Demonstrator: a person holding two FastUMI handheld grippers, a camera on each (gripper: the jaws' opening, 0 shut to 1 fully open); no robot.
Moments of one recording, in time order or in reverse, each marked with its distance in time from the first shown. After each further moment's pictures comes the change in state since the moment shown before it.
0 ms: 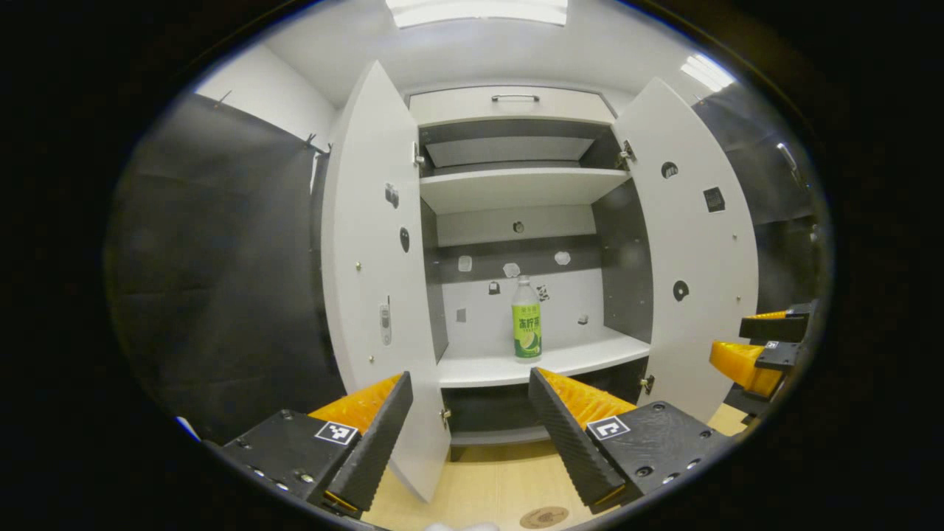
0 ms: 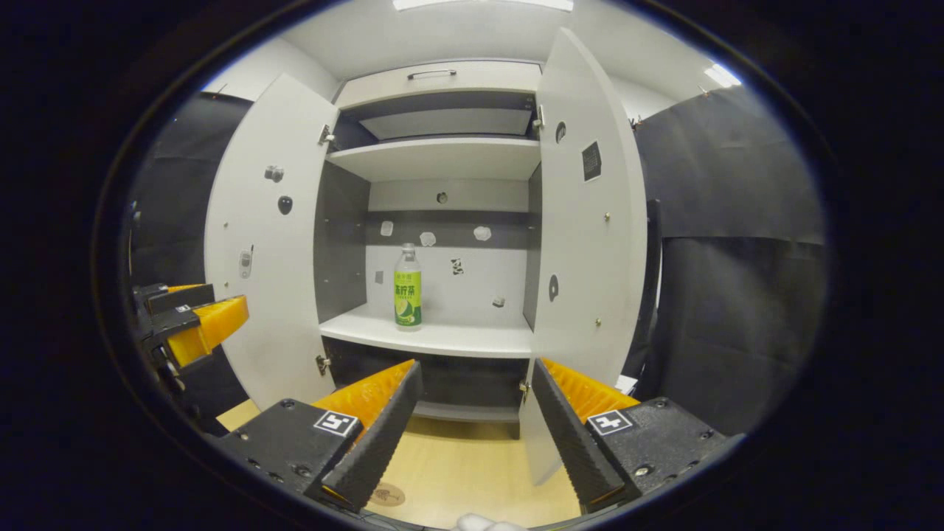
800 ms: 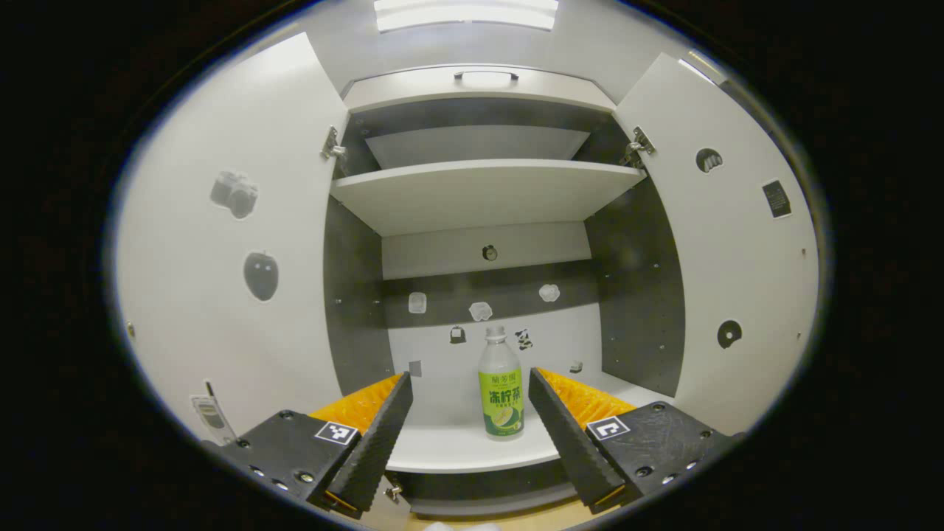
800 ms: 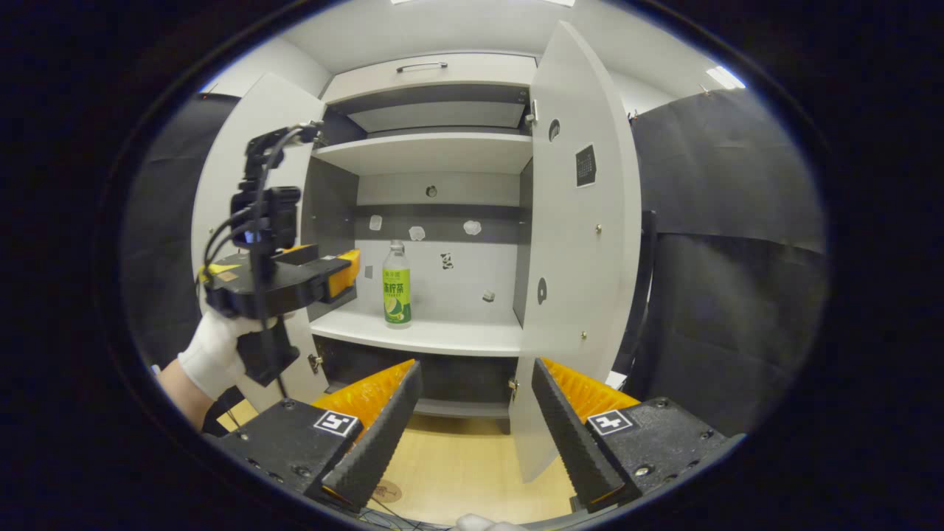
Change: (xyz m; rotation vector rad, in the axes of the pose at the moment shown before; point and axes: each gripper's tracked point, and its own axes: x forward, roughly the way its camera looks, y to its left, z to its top) left arm 0.202 -0.059 0.053 0.013 -0.133 -0.094; right arm -0.003 -0.006 0.015 0.004 0.051 -0.046
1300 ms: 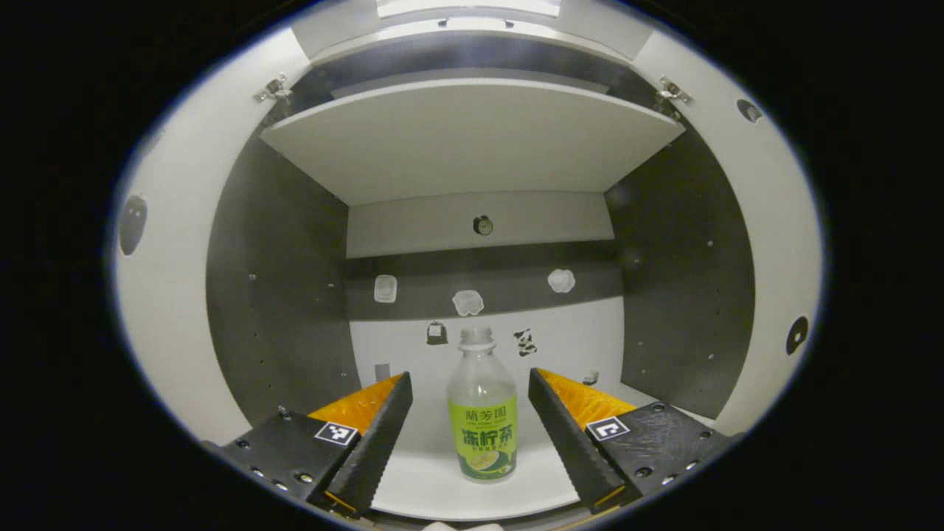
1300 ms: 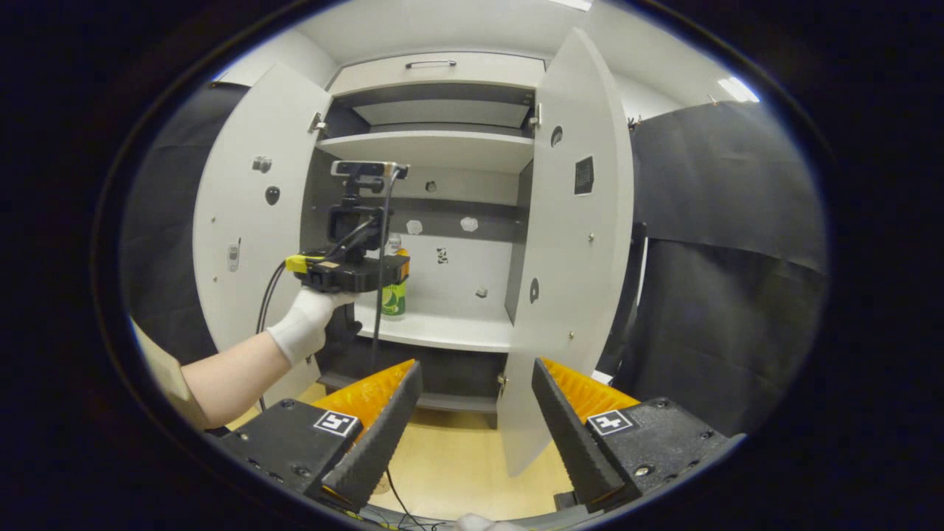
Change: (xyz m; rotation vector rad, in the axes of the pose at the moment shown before) left arm 0.114 -0.021 -0.046 -0.024 0.075 0.026; right arm -0.011 -0.006 -0.002 -0.043 0.023 -0.037
